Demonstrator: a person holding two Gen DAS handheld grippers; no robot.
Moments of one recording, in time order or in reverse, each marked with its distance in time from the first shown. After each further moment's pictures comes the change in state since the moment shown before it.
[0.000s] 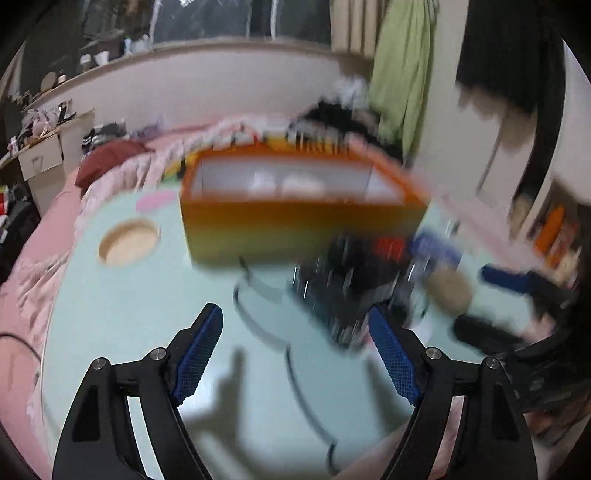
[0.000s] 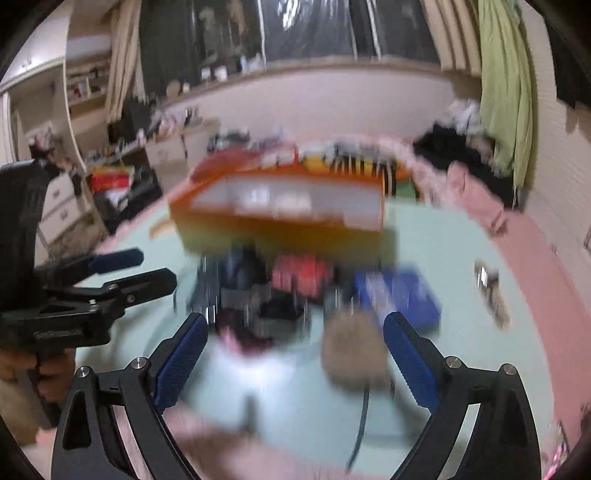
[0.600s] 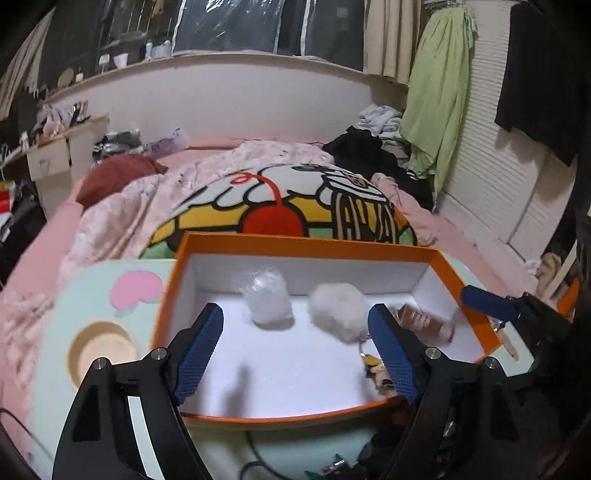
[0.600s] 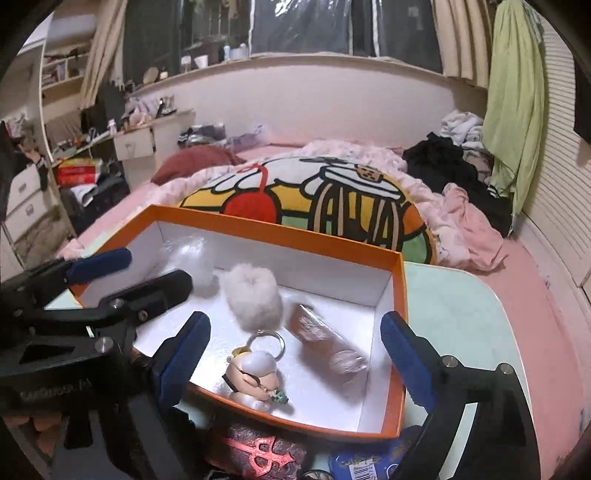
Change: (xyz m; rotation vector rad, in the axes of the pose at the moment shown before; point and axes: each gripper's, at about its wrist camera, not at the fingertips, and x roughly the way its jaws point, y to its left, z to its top) left arm 0.063 0.020 0.104 -0.106 -0.134 0.025; right arm 0.102 -0.012 0.119 -0.070 -0.045 -0.132
